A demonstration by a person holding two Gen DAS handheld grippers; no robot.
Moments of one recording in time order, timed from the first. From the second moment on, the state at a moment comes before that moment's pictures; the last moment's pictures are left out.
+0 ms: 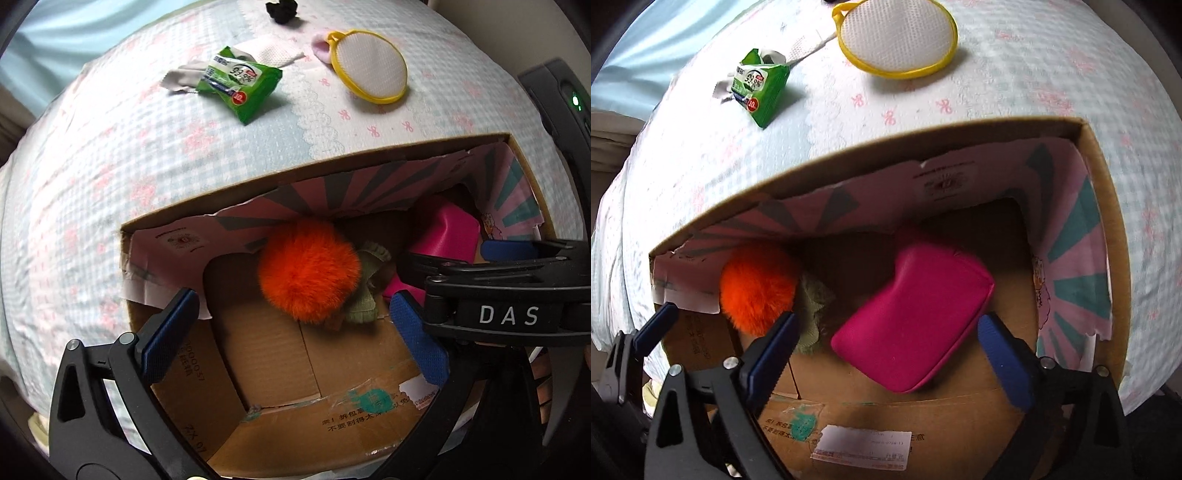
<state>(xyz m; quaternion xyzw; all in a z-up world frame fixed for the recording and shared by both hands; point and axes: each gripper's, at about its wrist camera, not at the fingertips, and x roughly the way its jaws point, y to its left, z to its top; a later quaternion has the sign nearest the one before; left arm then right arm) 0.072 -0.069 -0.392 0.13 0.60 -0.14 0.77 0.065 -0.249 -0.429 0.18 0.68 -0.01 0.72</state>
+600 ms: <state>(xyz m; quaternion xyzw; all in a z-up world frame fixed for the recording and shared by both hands) 0.051 -0.049 -0.318 0.10 0.58 -0.13 0.80 0.052 -0.242 -0.359 0.17 0.64 0.02 0.75</state>
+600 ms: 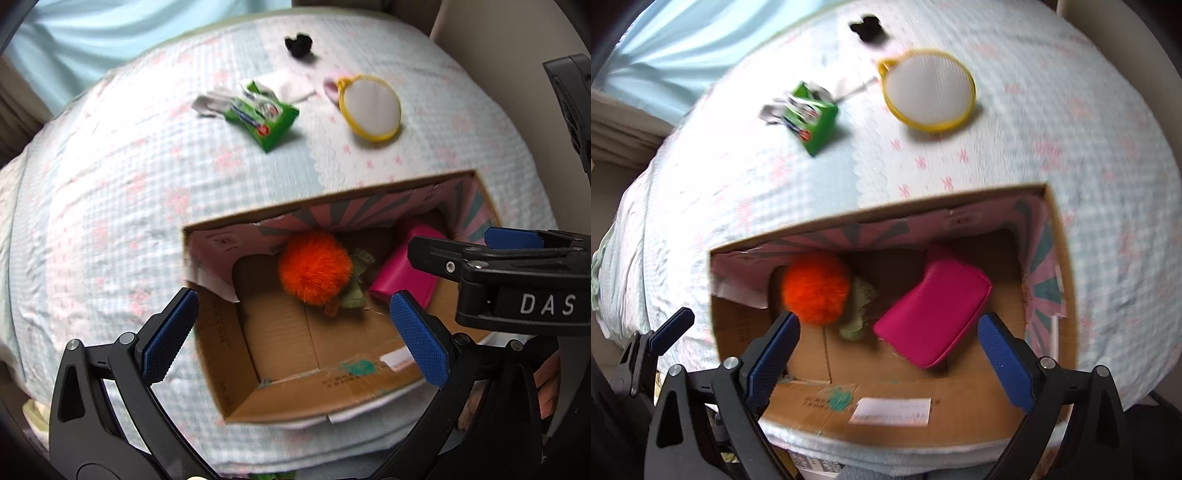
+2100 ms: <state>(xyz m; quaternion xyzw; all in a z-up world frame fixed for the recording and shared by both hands) 0.151 0.014 -0.144 -0.09 0.46 -0.08 0.88 0.071 -0.247 -0.127 0.07 0.40 0.02 0.91</state>
